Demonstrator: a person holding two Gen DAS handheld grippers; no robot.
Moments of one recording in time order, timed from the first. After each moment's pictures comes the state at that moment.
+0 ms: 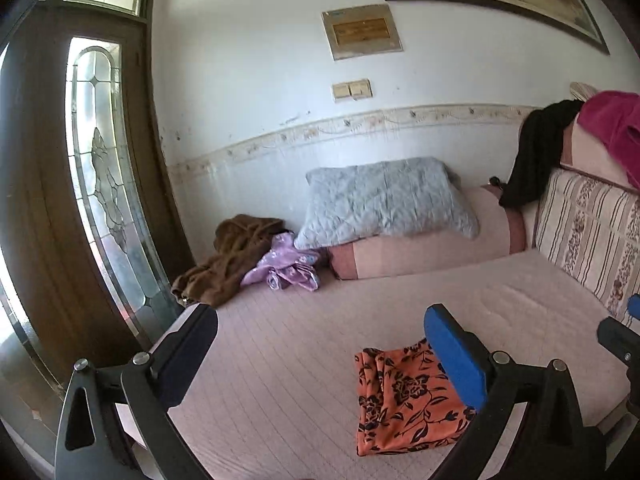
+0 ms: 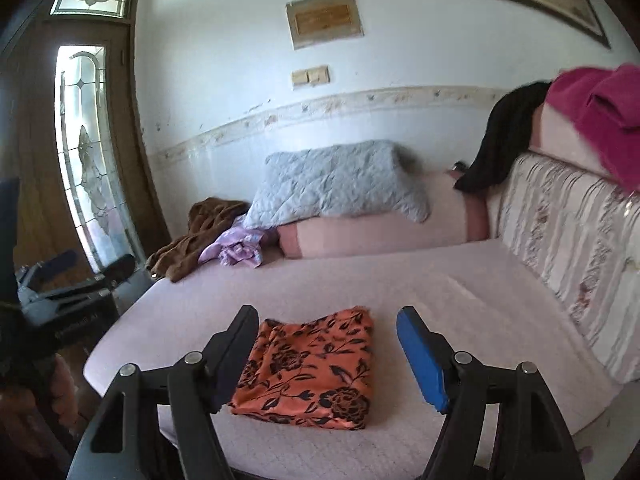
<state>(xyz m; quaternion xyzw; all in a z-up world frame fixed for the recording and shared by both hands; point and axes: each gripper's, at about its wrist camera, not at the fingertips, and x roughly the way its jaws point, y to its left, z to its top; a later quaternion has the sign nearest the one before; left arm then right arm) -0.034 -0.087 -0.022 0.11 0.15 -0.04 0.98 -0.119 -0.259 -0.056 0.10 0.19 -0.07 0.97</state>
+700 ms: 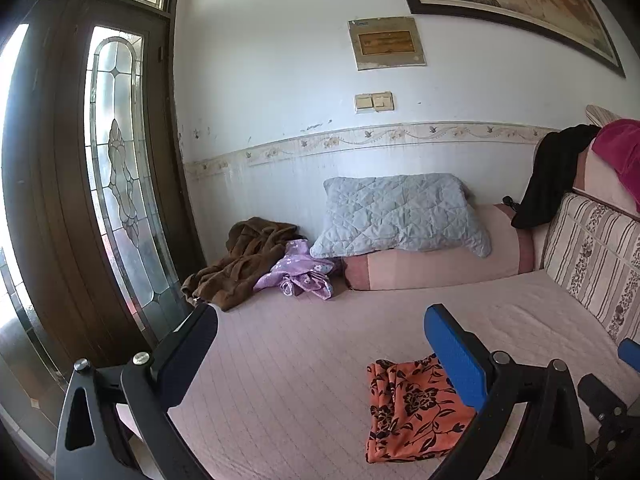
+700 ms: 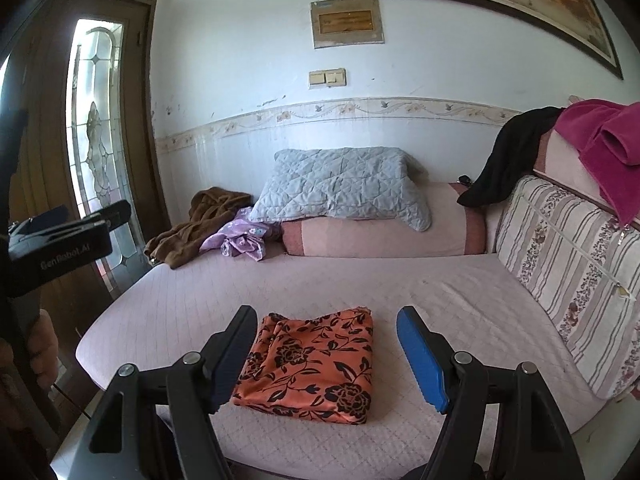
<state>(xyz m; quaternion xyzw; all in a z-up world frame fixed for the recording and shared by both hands) -0.034 -0.056 -0.004 0.09 0.14 -0.03 0.99 -0.120 -0.218 -0.049 0.06 0.20 -0.07 0.98</state>
